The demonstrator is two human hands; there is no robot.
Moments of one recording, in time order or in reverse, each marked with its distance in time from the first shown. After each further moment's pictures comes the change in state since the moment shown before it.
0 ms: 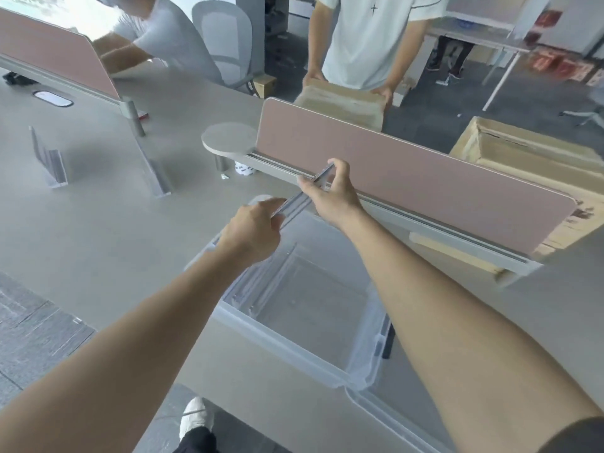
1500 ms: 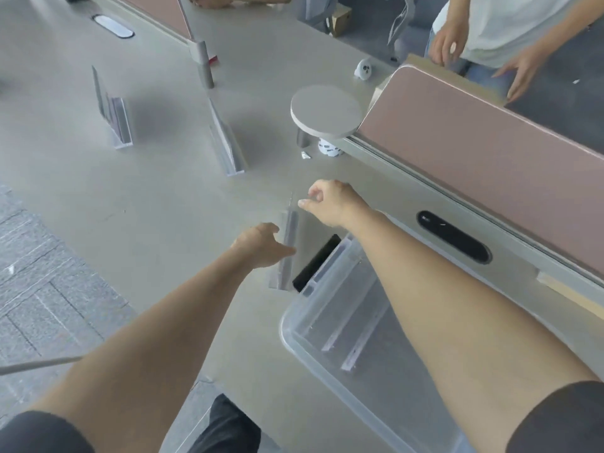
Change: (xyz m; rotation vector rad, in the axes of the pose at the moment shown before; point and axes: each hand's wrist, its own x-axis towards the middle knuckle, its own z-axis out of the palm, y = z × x) left_hand 0.102 -0.247 -0.007 0.046 -0.380 -0.594; right_hand 0.150 -0.020 0.218 -0.608 -0.461 -0.053
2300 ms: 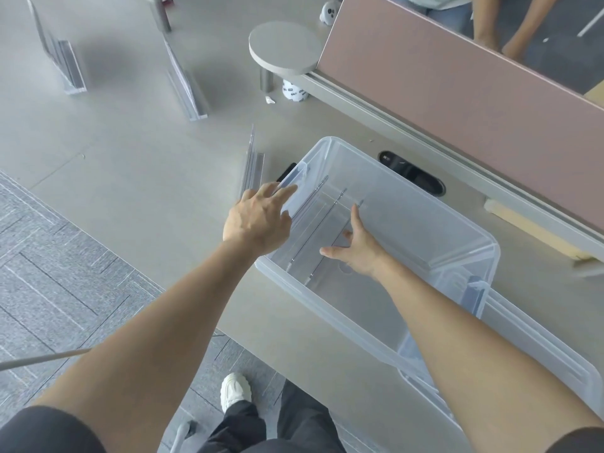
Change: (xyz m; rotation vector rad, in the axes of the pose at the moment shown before) left_hand -0.101 0.022 0.087 0.250 0.335 0.419; right_hand -0.171 0.156 0.086 0.587 -0.140 0.340
